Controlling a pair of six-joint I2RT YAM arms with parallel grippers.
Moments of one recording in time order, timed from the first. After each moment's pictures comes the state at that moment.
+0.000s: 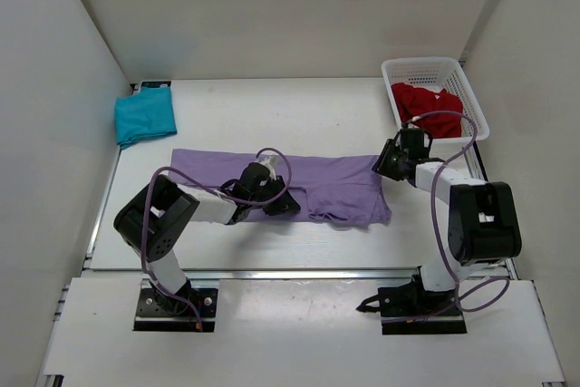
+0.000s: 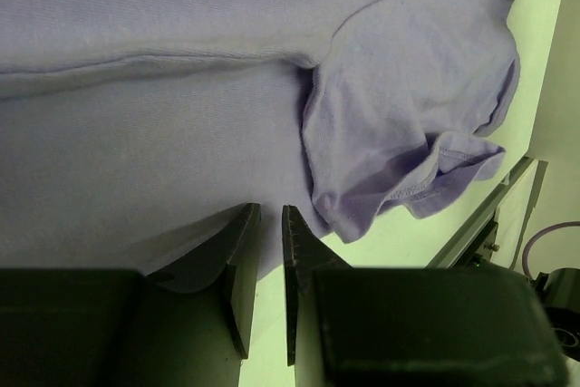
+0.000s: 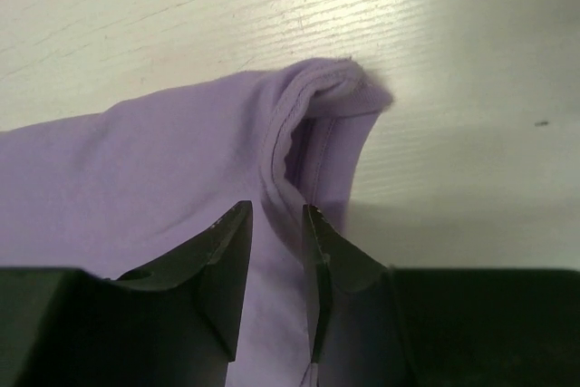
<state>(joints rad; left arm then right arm) -0.68 1.71 0.65 0.39 0.27 -0.87 0.06 1.56 0.79 -0.05 -0.11 0.45</state>
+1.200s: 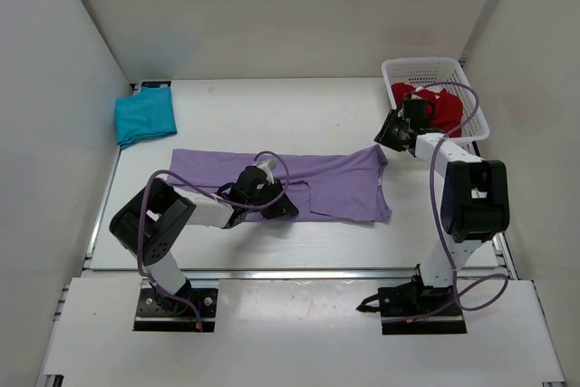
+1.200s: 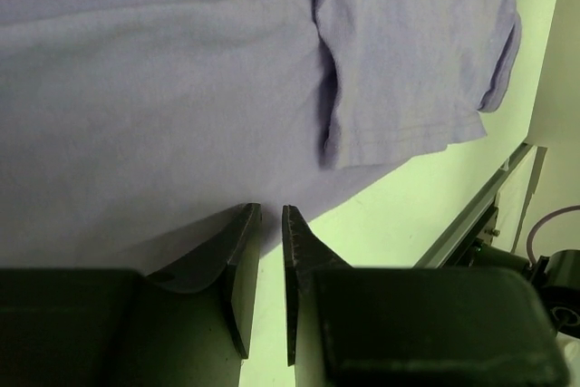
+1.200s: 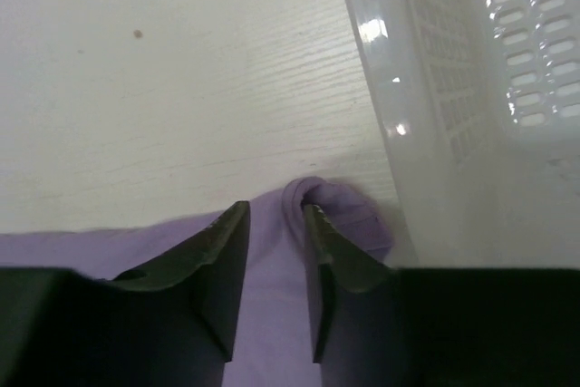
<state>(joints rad) -0.68 1.69 0.60 0.42 0.29 -0.87 0.03 1.77 1.14 -0.13 -0.11 0.43</state>
